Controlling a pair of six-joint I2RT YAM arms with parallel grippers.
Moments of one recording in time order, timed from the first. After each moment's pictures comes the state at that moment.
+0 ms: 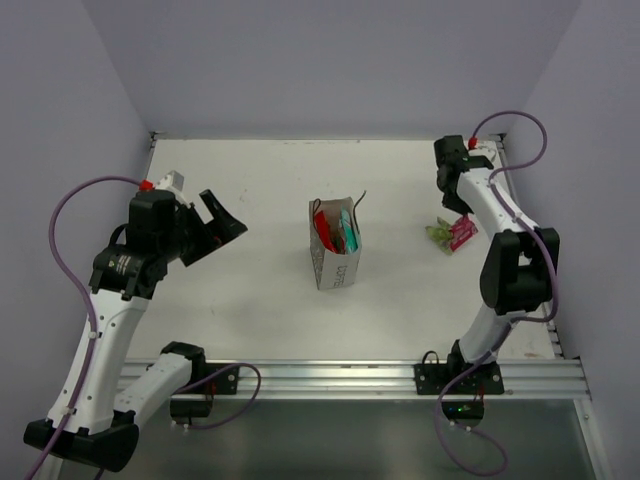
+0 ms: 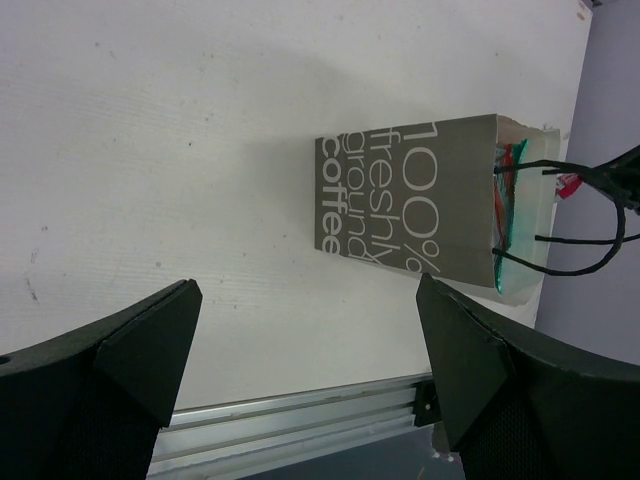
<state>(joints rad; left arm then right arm) -0.21 0.89 1.16 -0.94 0.15 -0.72 0.12 1.75 1.48 -0.91 0.65 0.57</state>
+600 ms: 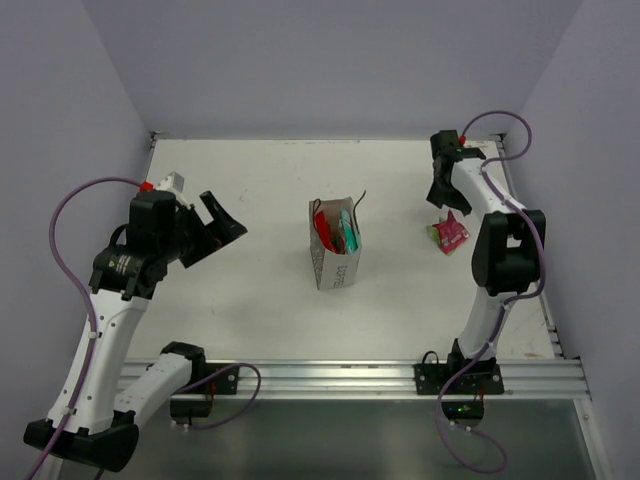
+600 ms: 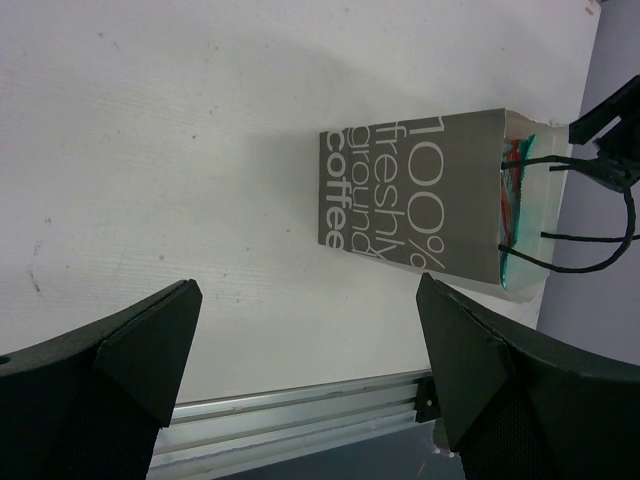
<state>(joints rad) -0.21 0.89 1.16 -0.96 0.15 -0.72 0.08 1.94 1.61 -0.91 0.52 0.53</state>
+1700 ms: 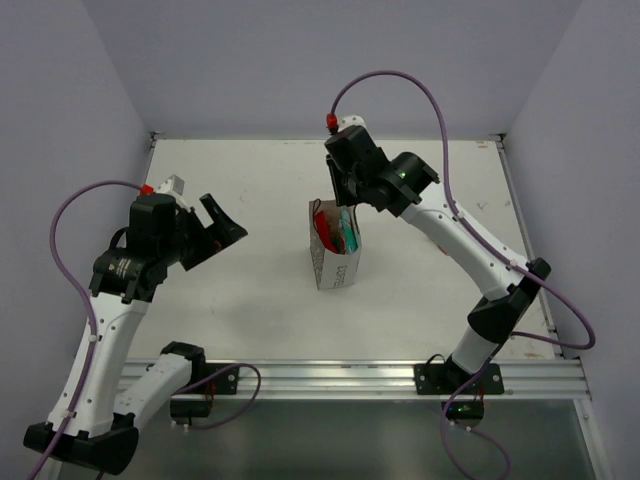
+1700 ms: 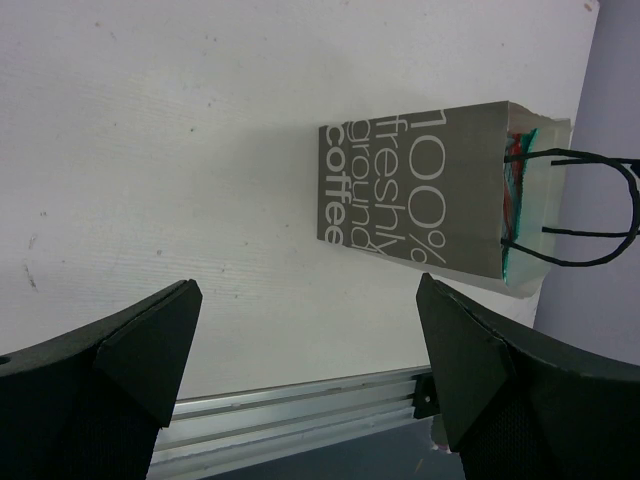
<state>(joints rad) -0.21 0.87 1.14 -0.96 0.16 -0.73 0.81 1.69 1.97 -1.06 0.41 0.36</state>
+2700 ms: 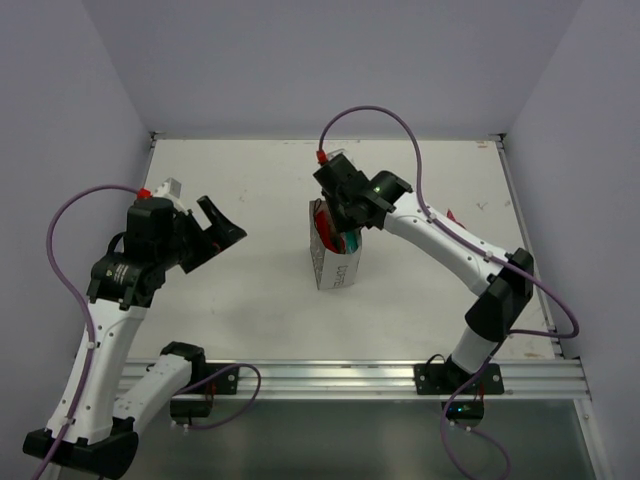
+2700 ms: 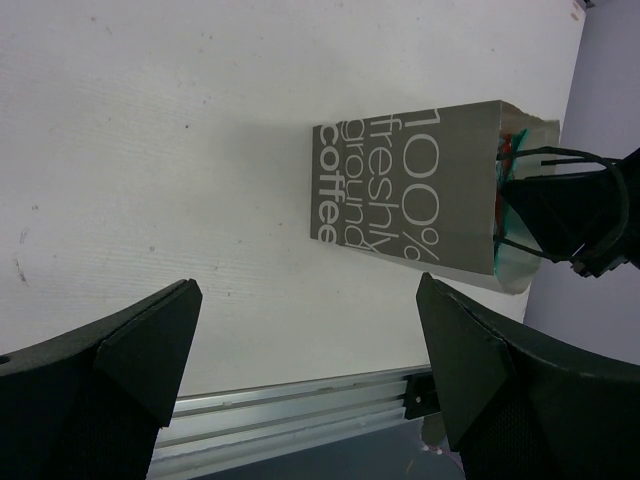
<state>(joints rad) -0.21 0.84 1.13 -0.96 0.16 -0.76 0.82 1.71 1.73 -1.02 0.37 0.36</state>
